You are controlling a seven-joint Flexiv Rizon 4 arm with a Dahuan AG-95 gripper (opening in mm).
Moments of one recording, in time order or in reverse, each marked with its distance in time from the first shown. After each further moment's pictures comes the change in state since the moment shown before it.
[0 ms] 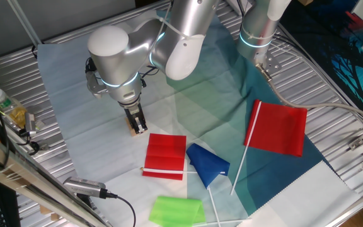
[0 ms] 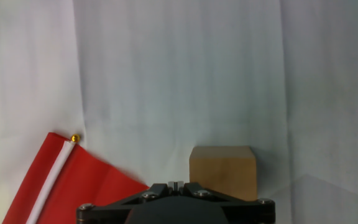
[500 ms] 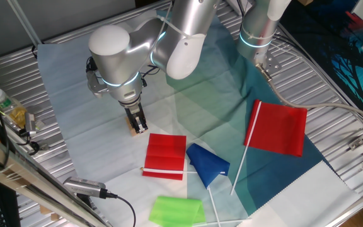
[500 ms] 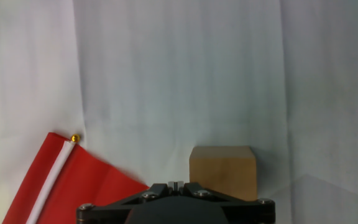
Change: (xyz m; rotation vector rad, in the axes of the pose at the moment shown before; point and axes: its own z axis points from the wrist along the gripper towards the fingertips) arm 0.001 0.000 0.000 0.000 0.000 0.003
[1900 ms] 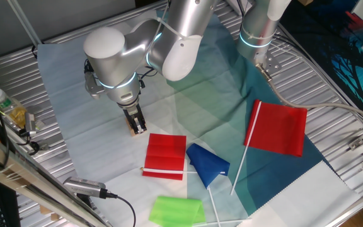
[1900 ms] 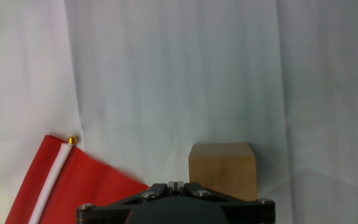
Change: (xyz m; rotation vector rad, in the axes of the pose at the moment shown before) arm -0.001 0.000 0.000 0.004 0.028 0.028
